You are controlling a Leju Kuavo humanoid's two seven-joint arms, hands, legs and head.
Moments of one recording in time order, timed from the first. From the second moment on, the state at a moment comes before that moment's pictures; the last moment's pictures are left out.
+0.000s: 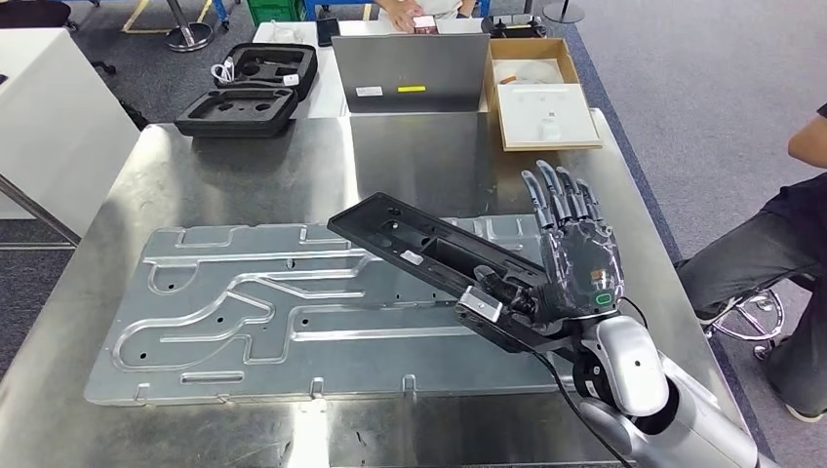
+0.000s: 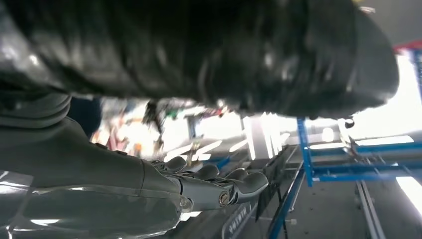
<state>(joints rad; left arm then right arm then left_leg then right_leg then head) -0.13 0.09 -1.10 -0.23 0.71 0.23 -0.24 -0.47 -0.43 0.69 -1.55 1.14 -0.26 0.34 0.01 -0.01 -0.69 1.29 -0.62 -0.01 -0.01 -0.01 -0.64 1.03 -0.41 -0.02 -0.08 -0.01</state>
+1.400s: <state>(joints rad) -0.12 0.10 -1.07 -0.23 0.83 0.24 -0.22 0.21 -0.27 0.28 -2.10 0.28 -0.70 -0.20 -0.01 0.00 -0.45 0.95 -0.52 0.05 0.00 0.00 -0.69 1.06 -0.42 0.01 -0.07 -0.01</state>
